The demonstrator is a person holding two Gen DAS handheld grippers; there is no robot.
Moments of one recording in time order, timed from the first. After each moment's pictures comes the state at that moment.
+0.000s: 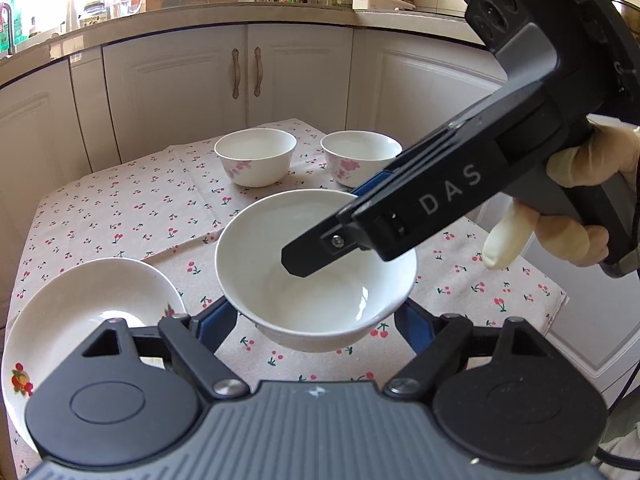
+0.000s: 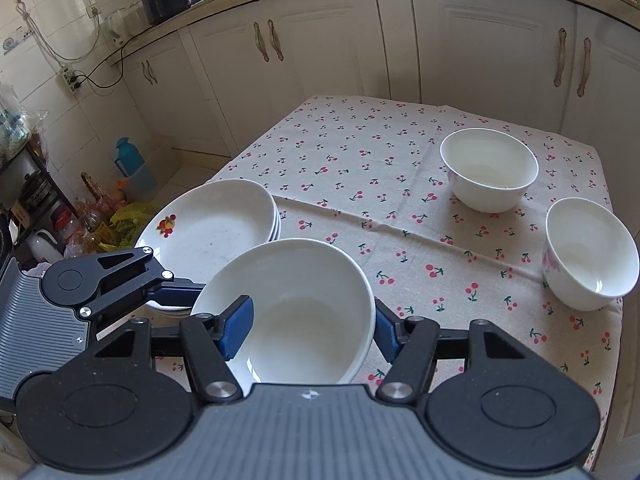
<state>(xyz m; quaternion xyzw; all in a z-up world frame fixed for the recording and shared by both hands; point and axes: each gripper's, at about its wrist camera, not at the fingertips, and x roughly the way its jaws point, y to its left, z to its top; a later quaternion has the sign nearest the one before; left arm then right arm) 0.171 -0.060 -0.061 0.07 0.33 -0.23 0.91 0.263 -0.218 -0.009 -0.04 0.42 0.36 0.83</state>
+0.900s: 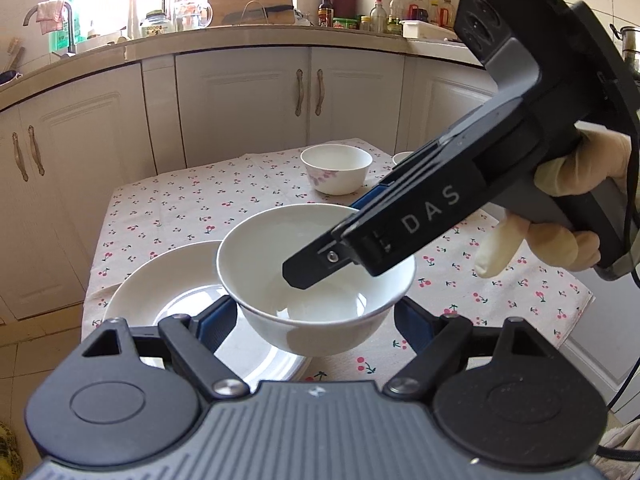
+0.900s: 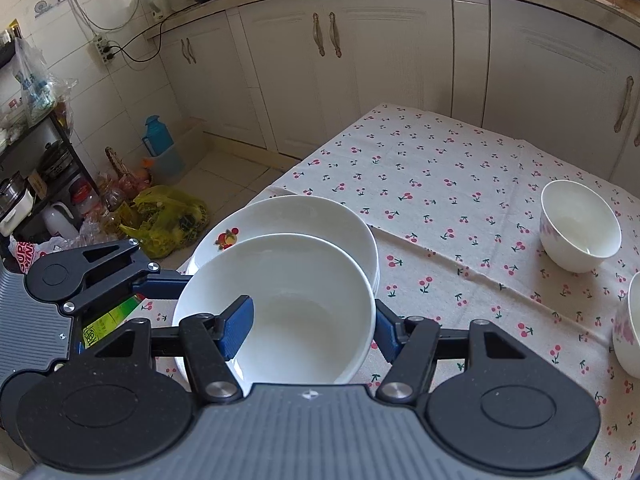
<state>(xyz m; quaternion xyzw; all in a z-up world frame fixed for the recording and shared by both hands) 0.146 0.018 -0.048 0.05 0.30 -0.17 0.94 0.255 -0.122 0.000 -0.08 0.41 0.40 0.82</state>
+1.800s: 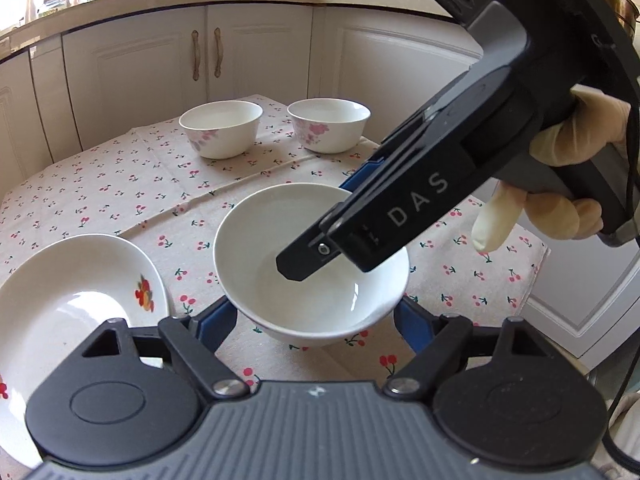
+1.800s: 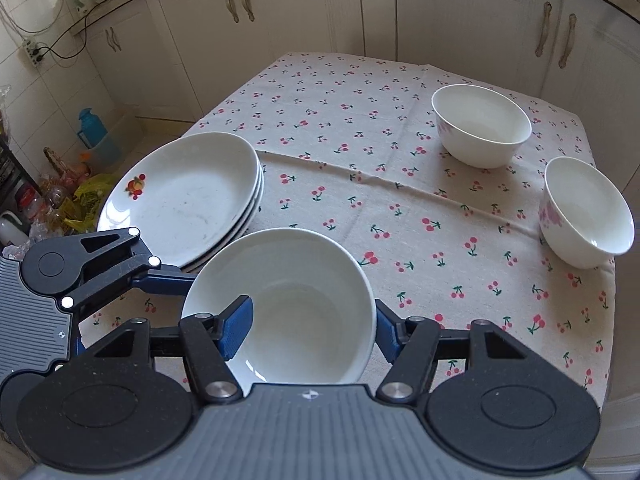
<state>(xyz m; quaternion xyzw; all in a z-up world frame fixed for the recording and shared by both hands) 0.174 -0.050 -0.086 0.09 0.35 -0.30 0.88 0.254 -0.197 -0.034 -0.07 0.47 0.29 0.83</state>
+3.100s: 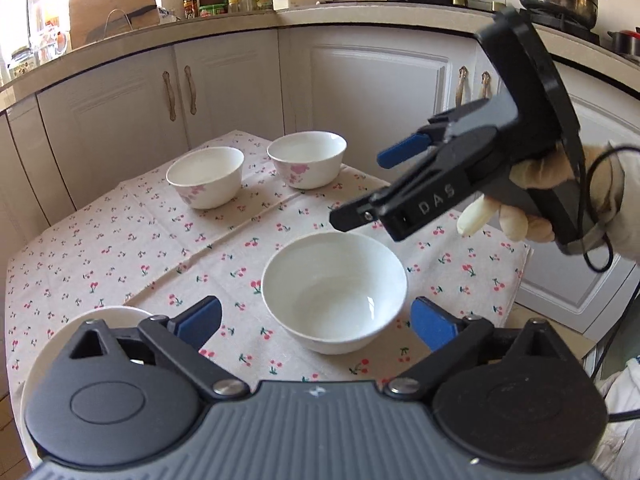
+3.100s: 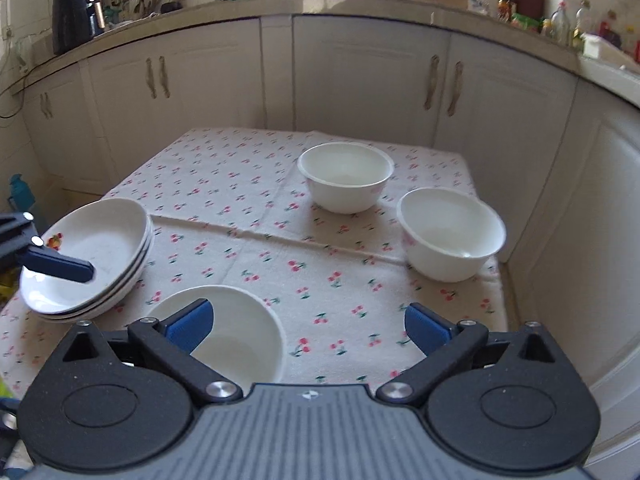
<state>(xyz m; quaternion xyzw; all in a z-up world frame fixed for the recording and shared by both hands) 0.181 -0.047 -0.042 0.14 0.31 -0.33 0.88 0.234 -0.262 -0.023 -0.07 0.34 0.16 0.92</state>
